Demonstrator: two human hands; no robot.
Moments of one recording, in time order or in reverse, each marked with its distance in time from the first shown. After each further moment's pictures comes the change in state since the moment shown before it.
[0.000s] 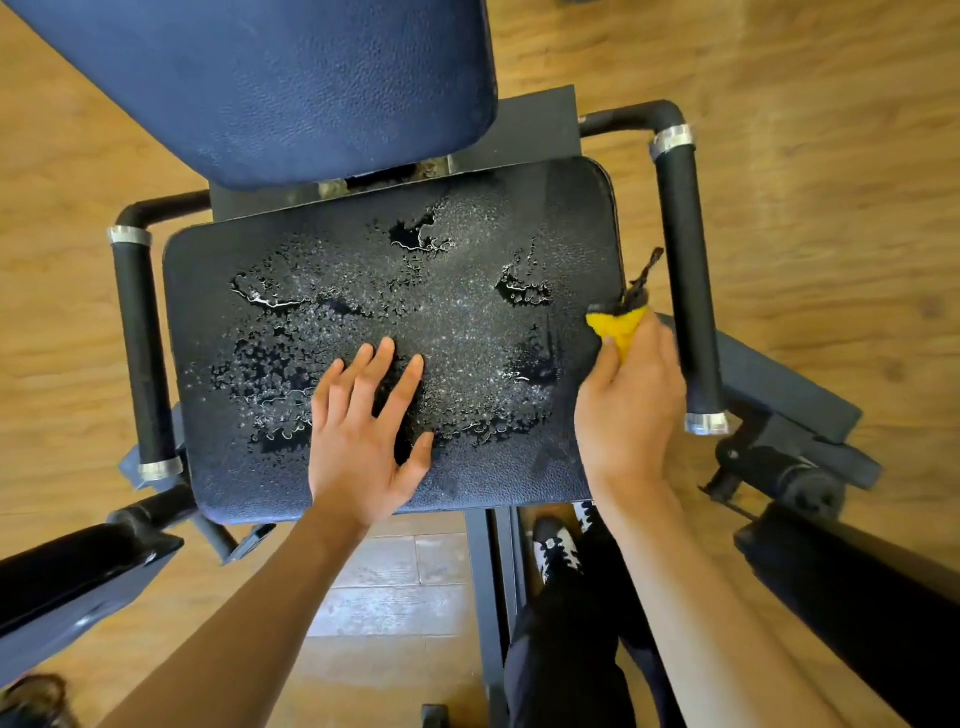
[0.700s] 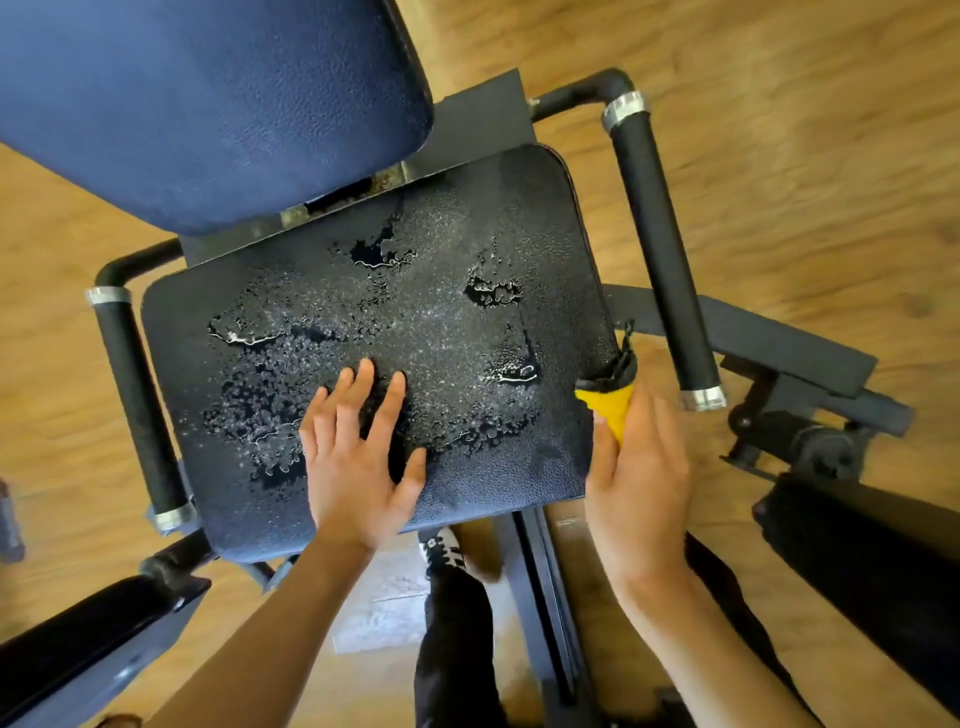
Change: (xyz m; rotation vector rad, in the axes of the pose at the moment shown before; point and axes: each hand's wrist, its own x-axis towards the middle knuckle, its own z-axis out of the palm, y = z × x) left_hand -0.001 0.004 -0.002 0.015 -0.071 -0.055; right_hand -0.060 0.044 -0.020 -0.022 -0.122 0.013
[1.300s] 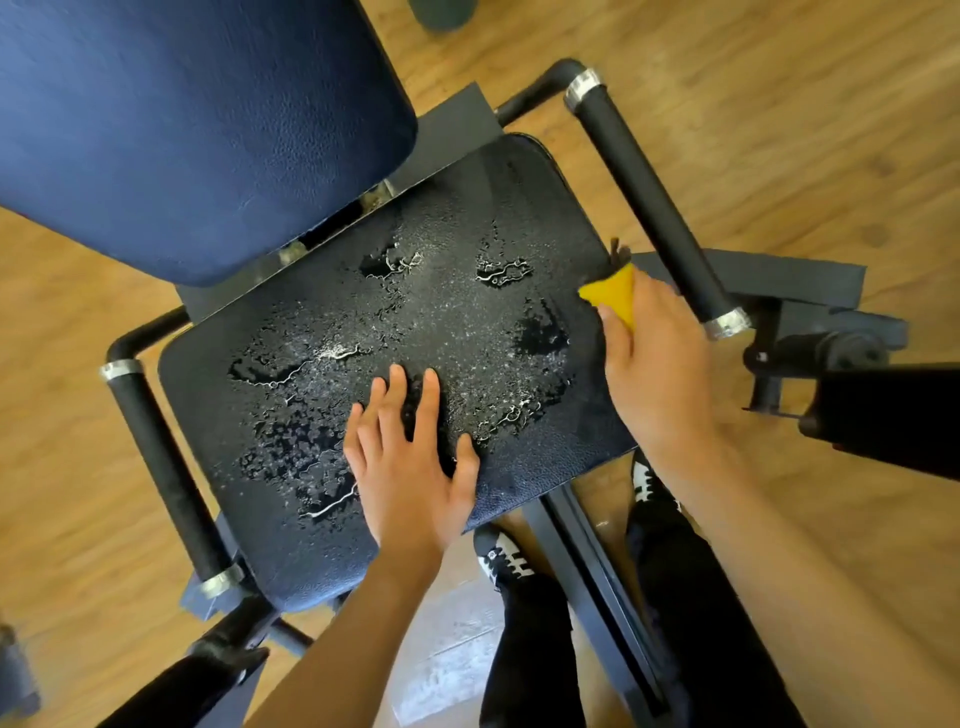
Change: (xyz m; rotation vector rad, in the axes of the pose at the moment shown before) left_hand 0.000 -0.002 0.001 0.003 0.032 0.013; right_hand 0.035 -0.031 0.011 -0.032 0.092 0.003
